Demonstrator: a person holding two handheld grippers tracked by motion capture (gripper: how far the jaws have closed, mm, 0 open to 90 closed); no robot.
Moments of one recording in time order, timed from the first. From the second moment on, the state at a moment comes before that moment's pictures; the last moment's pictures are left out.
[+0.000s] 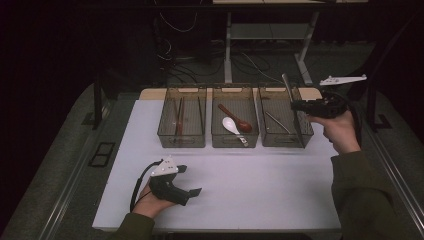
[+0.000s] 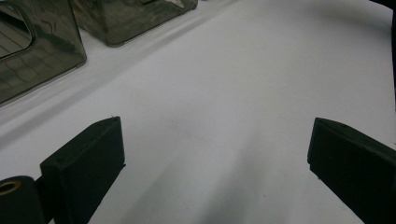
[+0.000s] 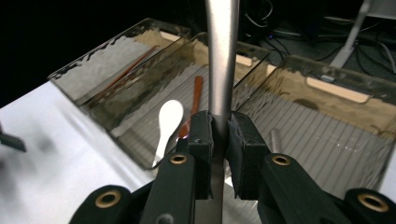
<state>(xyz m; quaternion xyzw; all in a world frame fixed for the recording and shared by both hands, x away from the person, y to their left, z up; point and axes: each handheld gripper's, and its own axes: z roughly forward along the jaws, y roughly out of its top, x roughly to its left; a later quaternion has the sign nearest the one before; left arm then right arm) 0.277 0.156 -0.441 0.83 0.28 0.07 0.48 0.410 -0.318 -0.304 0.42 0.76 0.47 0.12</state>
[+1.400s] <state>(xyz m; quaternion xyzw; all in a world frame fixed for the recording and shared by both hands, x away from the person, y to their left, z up) 0.276 0.156 -0.441 0.83 0.28 0.07 0.48 0.487 -0.320 -0.338 0.49 0.75 0.41 0.17</state>
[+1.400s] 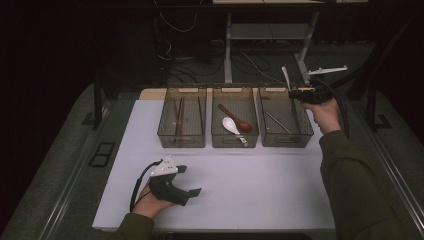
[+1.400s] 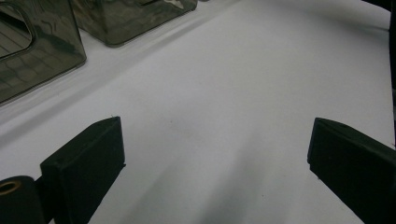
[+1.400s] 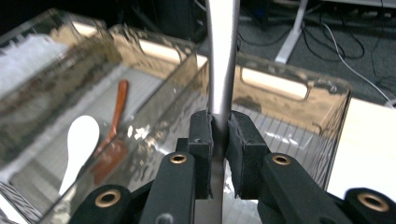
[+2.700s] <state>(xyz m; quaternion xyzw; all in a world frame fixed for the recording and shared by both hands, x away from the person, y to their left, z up) 0.276 0.156 -0.440 0.83 0.28 0.07 0.48 0.499 -0.313 -0.365 0.51 0.77 0.36 0.11</state>
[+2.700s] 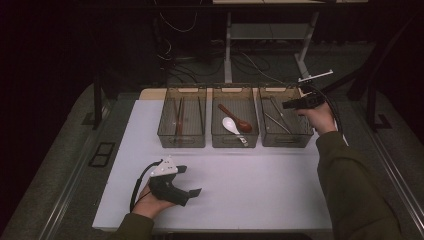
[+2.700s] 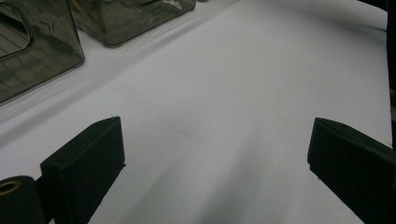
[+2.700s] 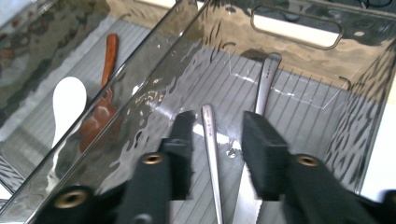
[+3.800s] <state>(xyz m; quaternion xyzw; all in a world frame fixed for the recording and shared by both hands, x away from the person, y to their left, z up) 0.275 0.155 -0.441 0.83 0.28 0.07 0.48 0.423 -0.303 -0.374 0.43 0.78 0.44 0.14</state>
